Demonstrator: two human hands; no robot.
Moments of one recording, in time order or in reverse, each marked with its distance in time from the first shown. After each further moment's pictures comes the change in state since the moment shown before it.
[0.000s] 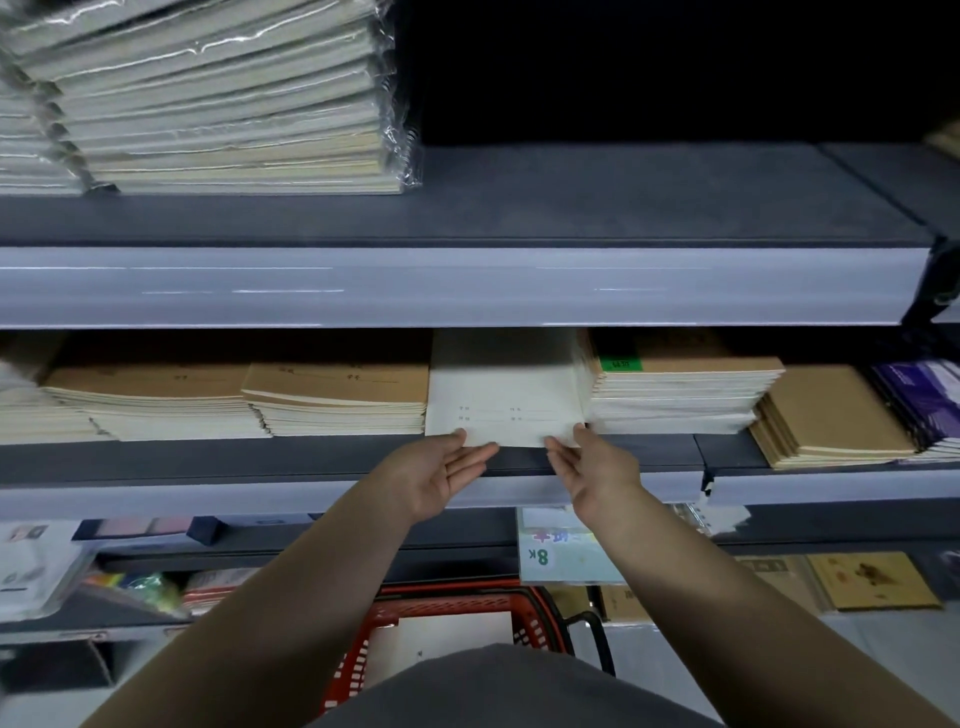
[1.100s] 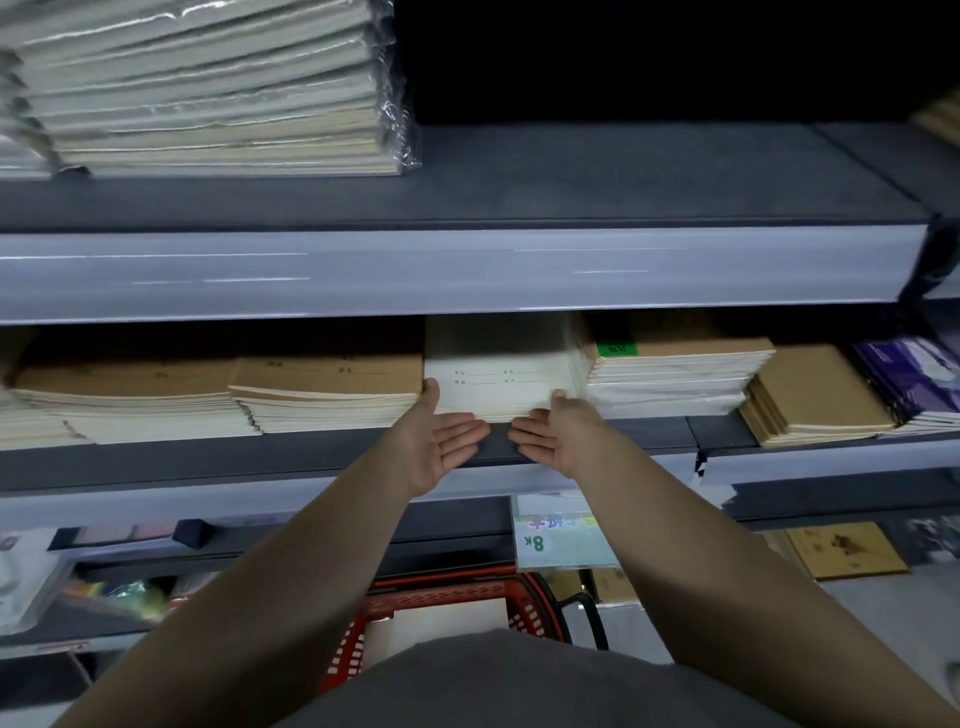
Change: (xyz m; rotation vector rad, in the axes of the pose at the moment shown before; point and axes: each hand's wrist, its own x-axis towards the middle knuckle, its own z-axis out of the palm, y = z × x) left_hand 0.021 0.013 0.003 0.108 0.006 0.009; right_hand 0.010 -0.007 0.034 -0.390 -0.082 0.137
